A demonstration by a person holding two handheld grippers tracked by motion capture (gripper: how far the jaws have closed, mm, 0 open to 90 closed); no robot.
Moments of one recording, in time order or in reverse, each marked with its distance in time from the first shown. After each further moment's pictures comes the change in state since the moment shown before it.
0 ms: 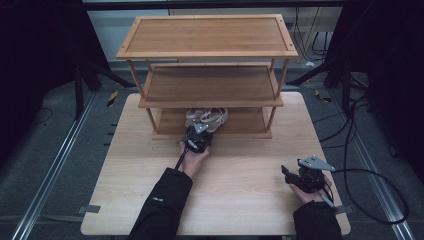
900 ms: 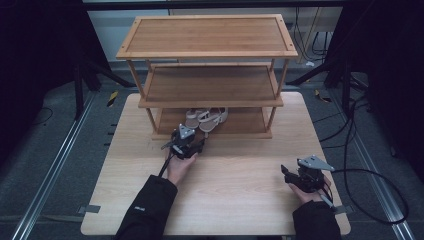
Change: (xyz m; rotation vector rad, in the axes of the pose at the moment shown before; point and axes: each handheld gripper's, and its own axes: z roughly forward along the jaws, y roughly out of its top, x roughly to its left) left arm 0.030 -0.022 -0.051 -0.003 -0.046 -0.009; right arm 0.001 0.001 0.001 -0.003 -0.003 0.006
